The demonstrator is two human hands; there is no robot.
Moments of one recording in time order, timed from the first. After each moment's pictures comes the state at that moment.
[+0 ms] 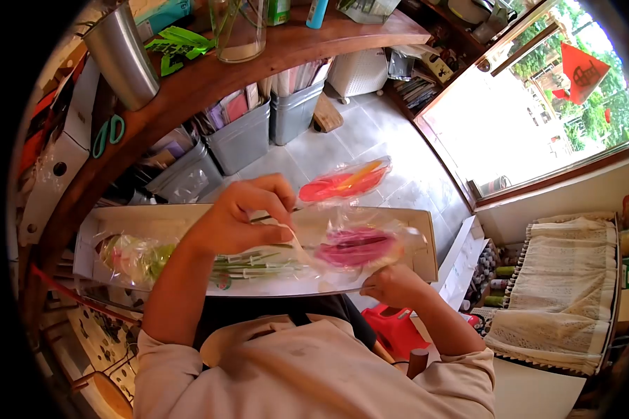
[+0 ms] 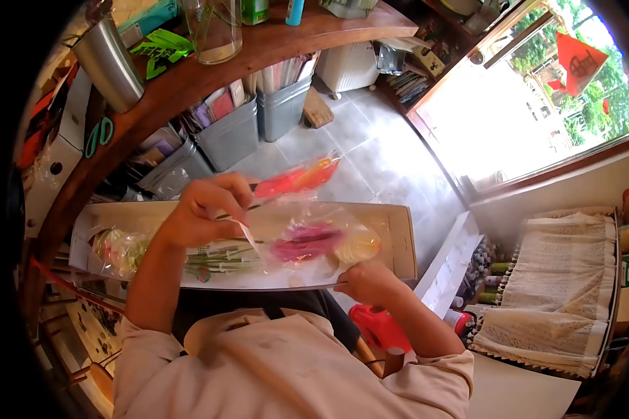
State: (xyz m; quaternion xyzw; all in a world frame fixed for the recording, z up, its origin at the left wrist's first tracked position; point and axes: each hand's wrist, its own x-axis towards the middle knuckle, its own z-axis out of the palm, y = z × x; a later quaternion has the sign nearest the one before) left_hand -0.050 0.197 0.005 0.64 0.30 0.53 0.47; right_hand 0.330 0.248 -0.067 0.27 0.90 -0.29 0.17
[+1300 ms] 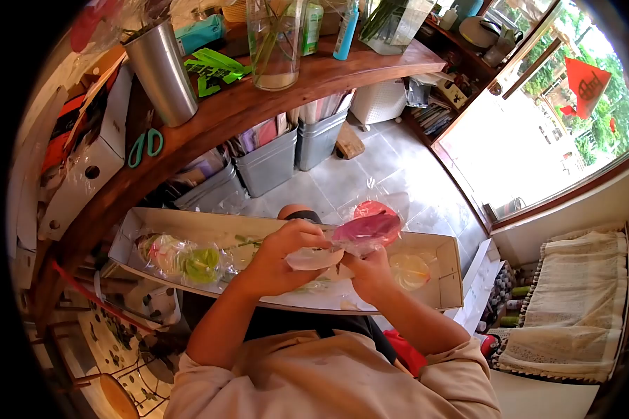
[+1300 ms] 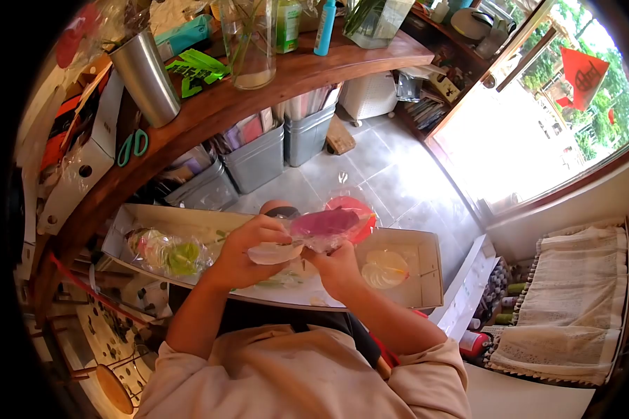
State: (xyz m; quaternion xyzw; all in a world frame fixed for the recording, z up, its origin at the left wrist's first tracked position) left_hand -0.034 0.150 -0.023 0.66 0.43 0.55 0.28; right_hand 0.180 0.229 -0.059 0.34 0.51 -0.73 -0.31
